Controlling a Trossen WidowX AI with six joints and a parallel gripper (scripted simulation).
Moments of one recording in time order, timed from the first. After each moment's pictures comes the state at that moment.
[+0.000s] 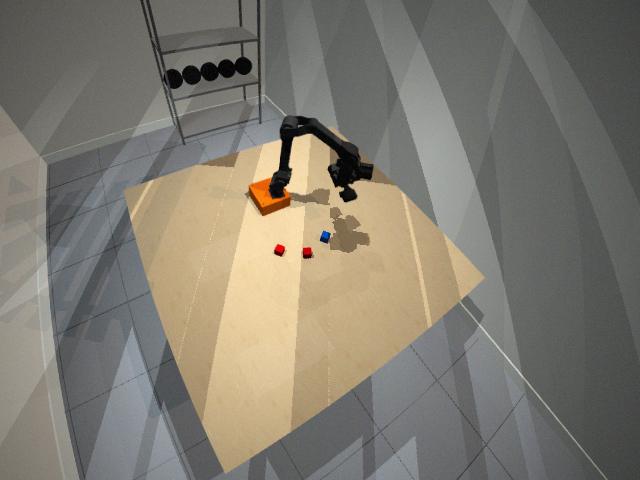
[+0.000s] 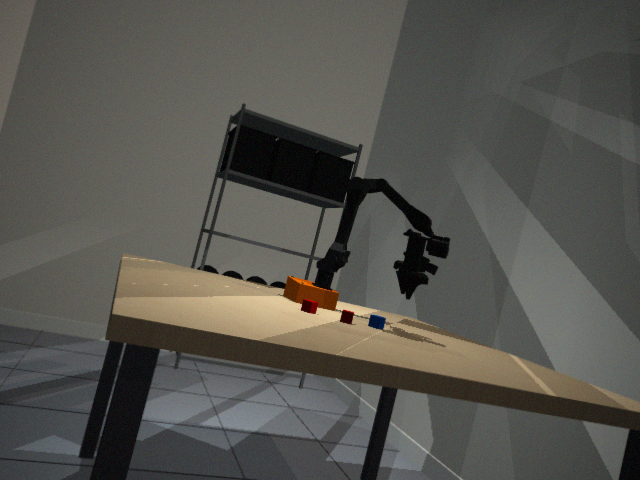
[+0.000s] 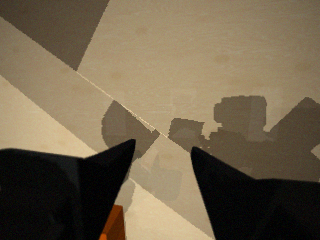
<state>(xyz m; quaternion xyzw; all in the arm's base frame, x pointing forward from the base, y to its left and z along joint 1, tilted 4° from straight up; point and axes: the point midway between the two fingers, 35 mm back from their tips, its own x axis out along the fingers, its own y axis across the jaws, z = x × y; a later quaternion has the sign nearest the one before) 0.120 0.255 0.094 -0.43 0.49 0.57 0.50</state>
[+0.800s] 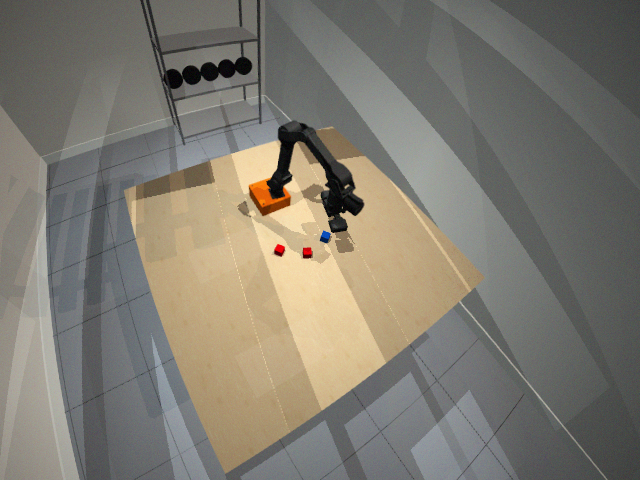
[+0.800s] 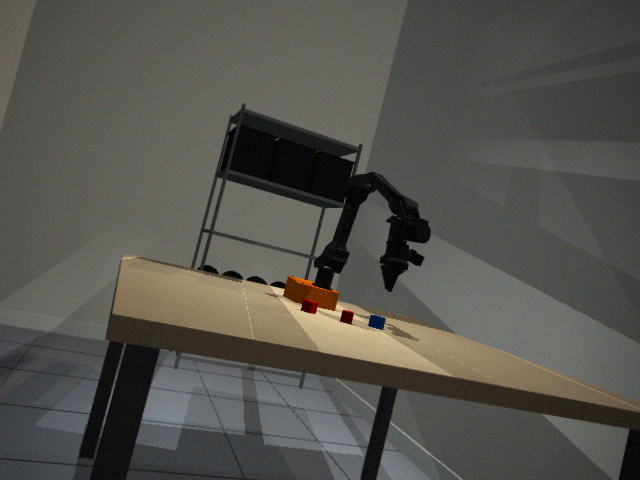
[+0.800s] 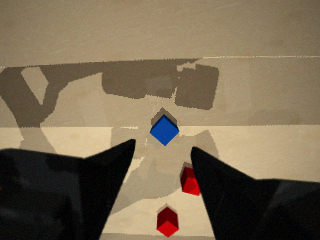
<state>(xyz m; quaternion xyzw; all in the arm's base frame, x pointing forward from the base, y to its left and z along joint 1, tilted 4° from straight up) 0.271 0.138 0.111 -0.43 0.51 0.47 0.58</state>
